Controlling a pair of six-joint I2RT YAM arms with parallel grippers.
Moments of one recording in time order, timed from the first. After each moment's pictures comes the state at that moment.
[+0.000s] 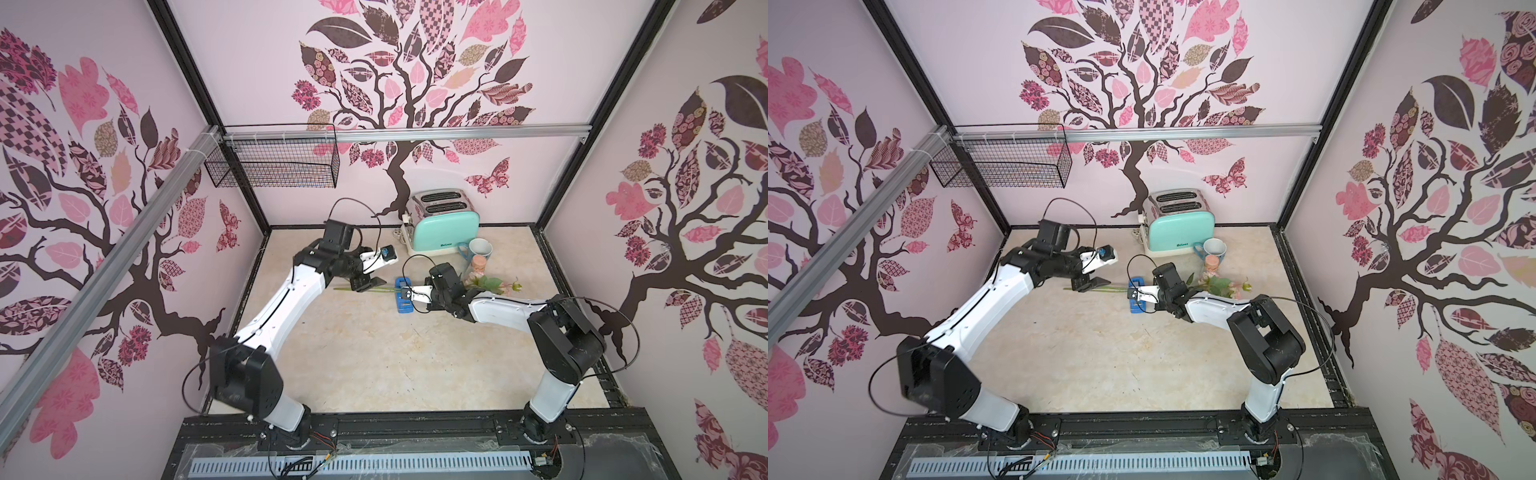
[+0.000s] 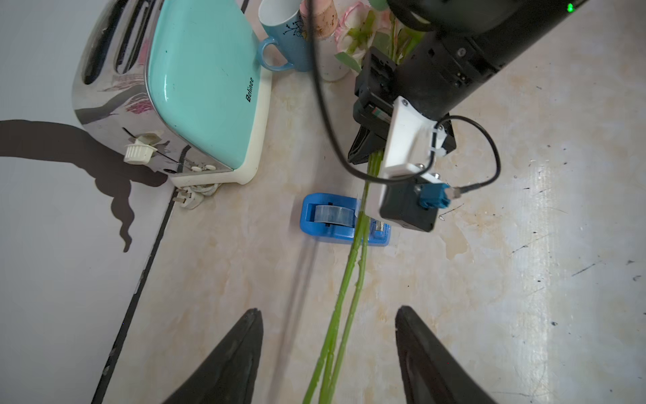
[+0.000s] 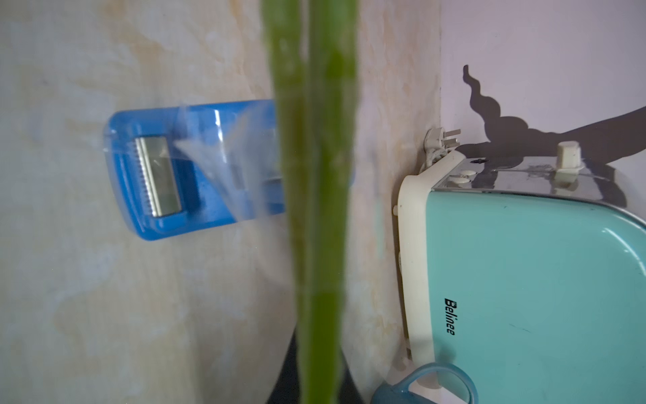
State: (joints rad) left arm -0.35 1.63 1.56 -0.87 0.49 0.96; right arm 0.61 1.75 0.96 0.12 0.15 -1.12
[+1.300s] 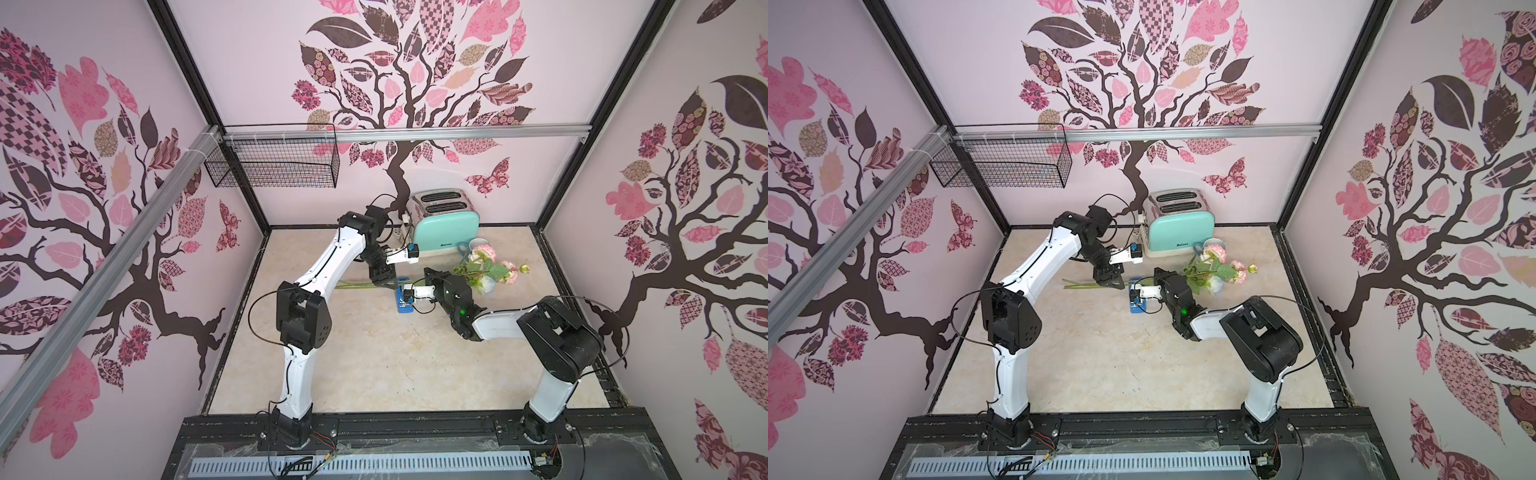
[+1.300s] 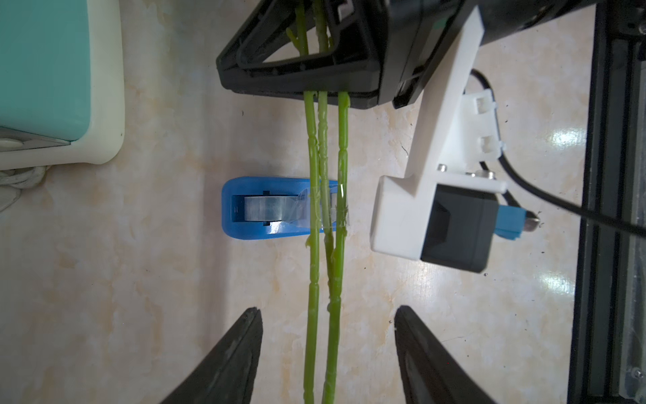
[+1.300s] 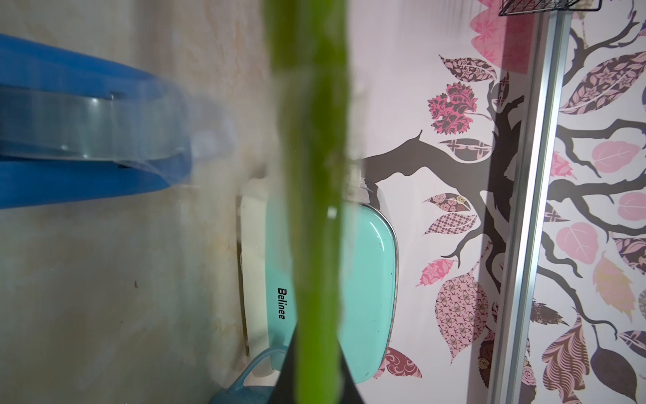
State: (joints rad) left arm -0.43 2.11 2.12 -1.37 0.40 1.03; right arm 0.62 1.78 0.75 0.85 0.26 -1.49
